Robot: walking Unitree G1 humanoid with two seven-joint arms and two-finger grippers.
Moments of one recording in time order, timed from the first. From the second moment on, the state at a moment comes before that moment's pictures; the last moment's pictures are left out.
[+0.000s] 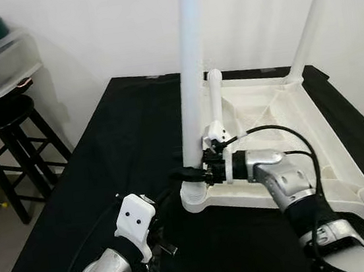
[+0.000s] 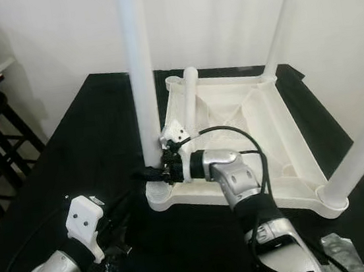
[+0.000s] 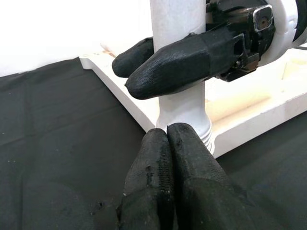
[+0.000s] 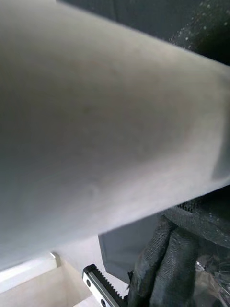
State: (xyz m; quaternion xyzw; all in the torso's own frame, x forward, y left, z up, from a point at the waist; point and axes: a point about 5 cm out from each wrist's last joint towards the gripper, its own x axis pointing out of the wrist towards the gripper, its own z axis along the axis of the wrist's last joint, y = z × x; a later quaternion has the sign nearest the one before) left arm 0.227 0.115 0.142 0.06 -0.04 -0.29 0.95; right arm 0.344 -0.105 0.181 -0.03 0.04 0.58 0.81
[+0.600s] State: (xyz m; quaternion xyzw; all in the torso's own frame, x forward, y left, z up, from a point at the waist) left arm 0.229 0.120 0.150 0.11 -0.07 -0.27 0.95; right arm 0.291 -0.087 0.157 0.02 0.05 0.21 0.98
